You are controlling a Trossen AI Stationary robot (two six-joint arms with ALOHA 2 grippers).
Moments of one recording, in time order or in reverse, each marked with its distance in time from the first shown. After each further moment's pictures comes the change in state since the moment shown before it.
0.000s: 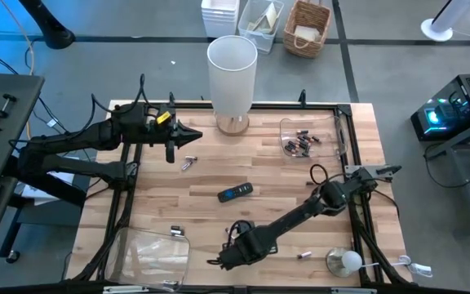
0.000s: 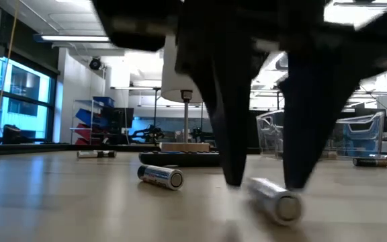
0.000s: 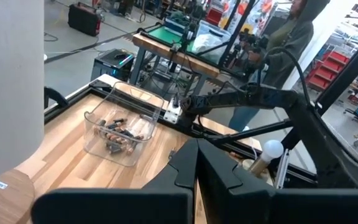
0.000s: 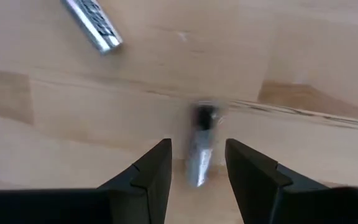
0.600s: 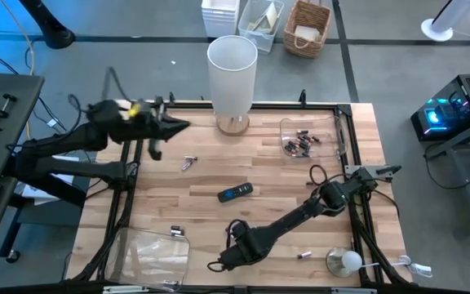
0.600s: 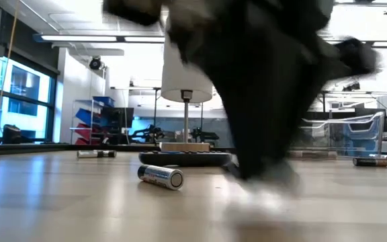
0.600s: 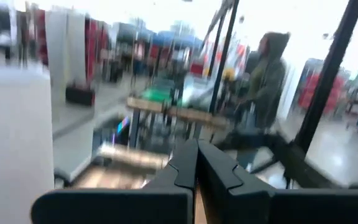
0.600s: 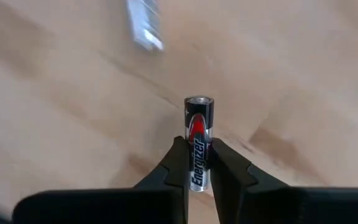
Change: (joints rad) left arm 0.002 -0.107 0.001 0.146 -0.001 0.176; right arm 0.002 -0.014 -0.007 -0.028 0.061 -0.396
